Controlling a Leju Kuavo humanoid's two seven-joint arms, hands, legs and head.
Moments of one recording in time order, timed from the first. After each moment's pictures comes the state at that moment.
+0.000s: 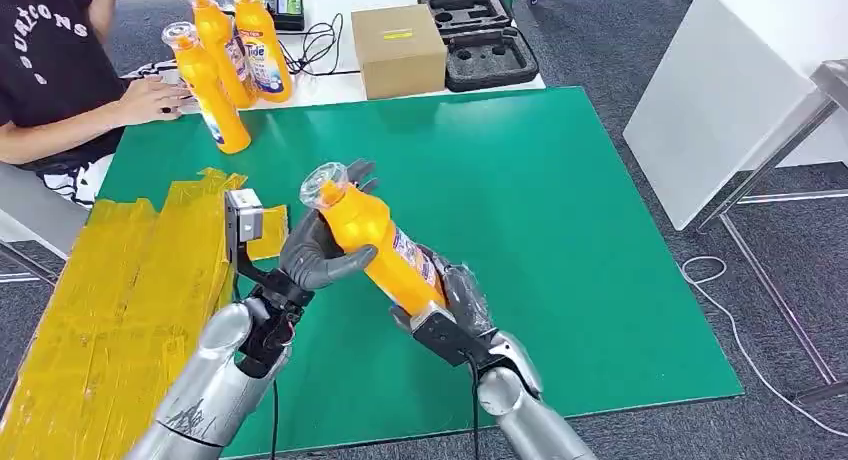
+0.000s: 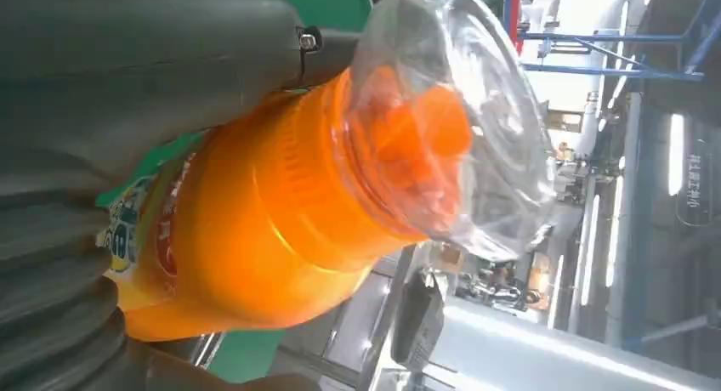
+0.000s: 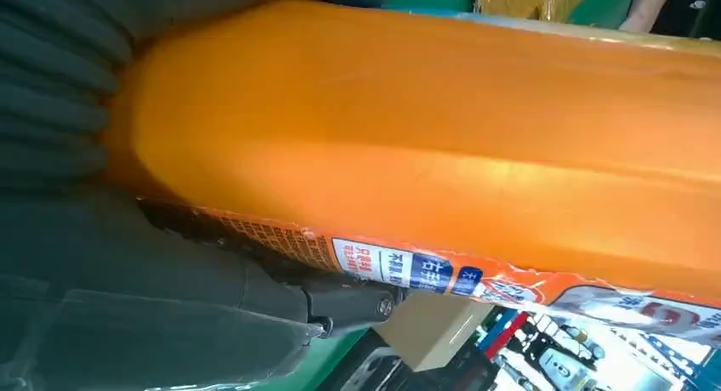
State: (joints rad) left arm -0.32 -0.05 -0.26 -1.42 0.44 -0.30 -0.15; right arm -0.31 0.18 0.47 -1.00 0.42 -0.26 -0.56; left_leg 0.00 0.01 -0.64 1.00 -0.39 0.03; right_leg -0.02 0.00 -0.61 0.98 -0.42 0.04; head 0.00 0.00
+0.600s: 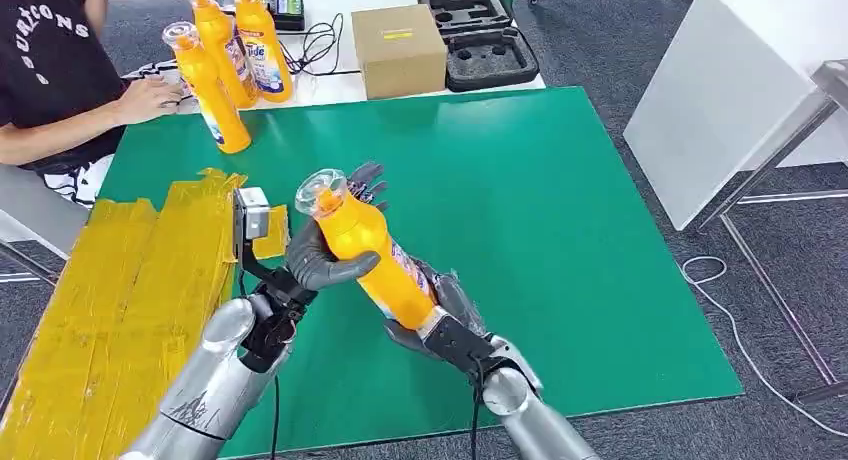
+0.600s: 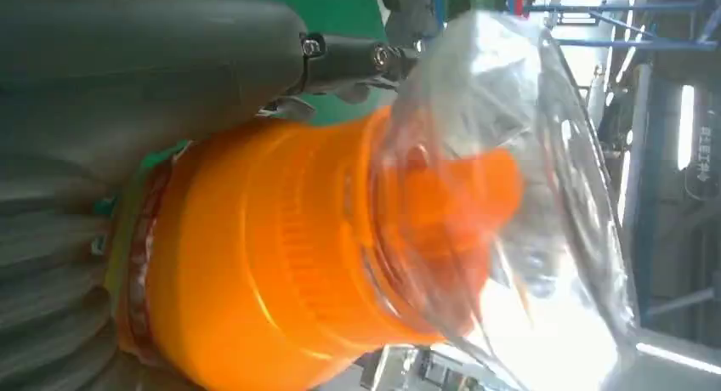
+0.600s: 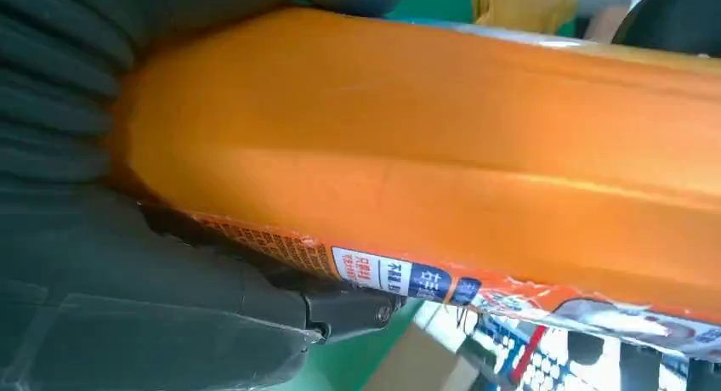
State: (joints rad) left arm -0.35 -0.05 -0.27 -1.36 0.45 -0.33 -0.16; right arm -0.30 0.15 0.49 -1.04 0.33 -0.02 -0.62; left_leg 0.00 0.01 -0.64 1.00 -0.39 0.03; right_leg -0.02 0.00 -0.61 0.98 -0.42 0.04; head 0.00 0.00
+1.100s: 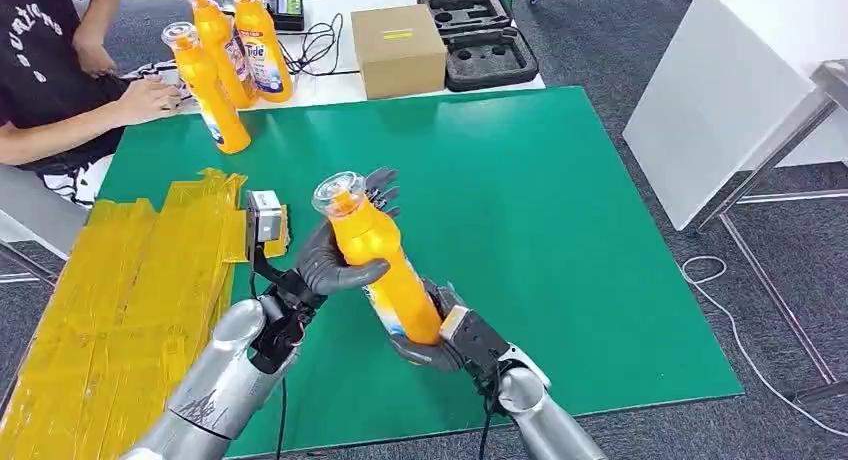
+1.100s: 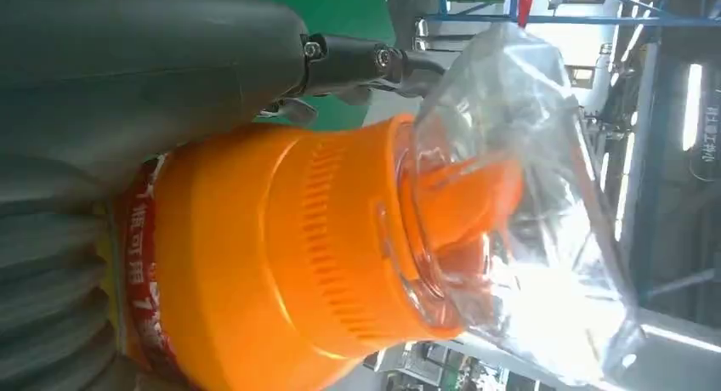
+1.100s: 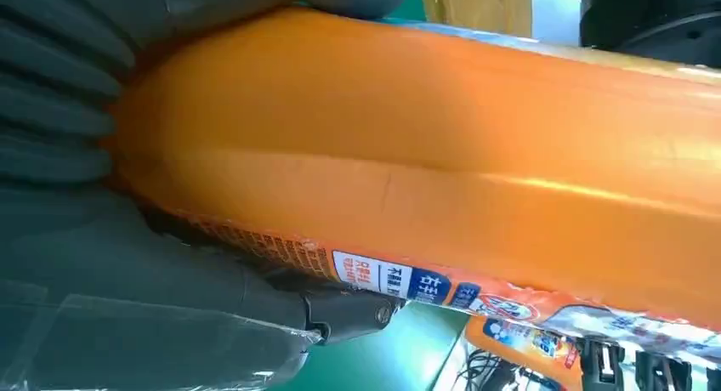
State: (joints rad) left arm -0.36 -0.06 -0.29 -1.32 0.46 -0.34 -0.17; right arm -0.29 0.13 0.47 -1.04 0.20 0.22 -0.63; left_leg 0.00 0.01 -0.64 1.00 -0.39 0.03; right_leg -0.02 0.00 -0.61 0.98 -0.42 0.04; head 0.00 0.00
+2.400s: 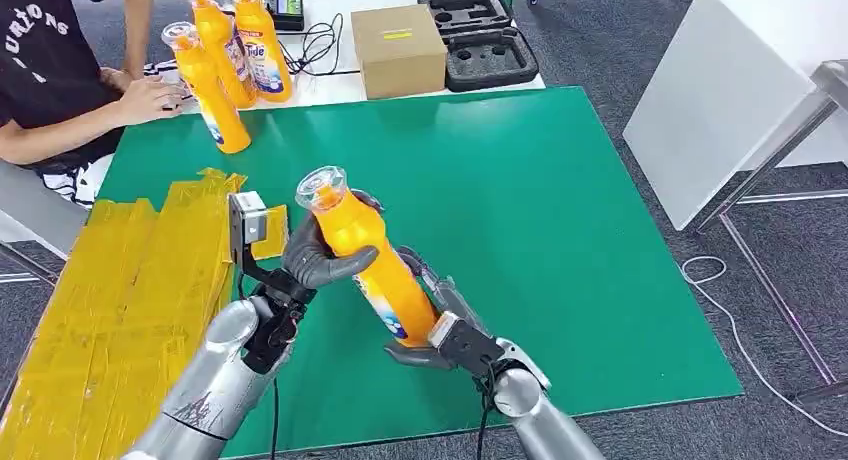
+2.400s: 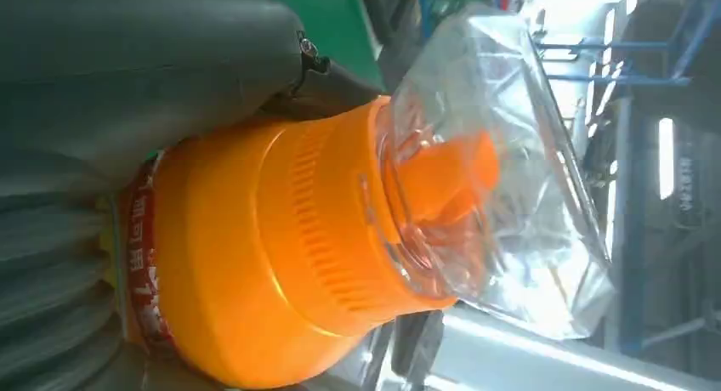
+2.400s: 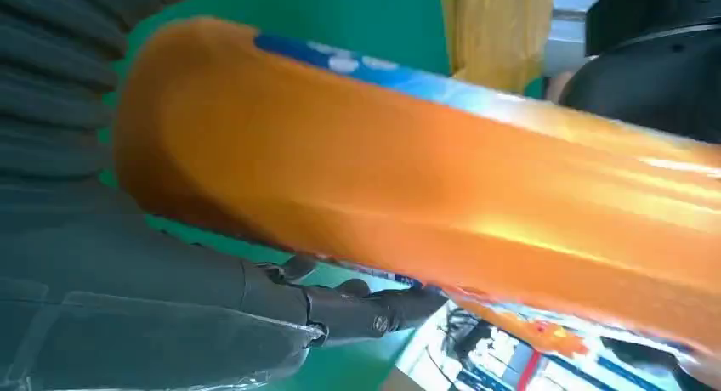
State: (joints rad) left arm -0.34 -0.06 -0.25 -1.35 0.38 -0.31 -0.23; right arm -0.26 0.13 0.46 -1.13 0.29 0.10 -0.61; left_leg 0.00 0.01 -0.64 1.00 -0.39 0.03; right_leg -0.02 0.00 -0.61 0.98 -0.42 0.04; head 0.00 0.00
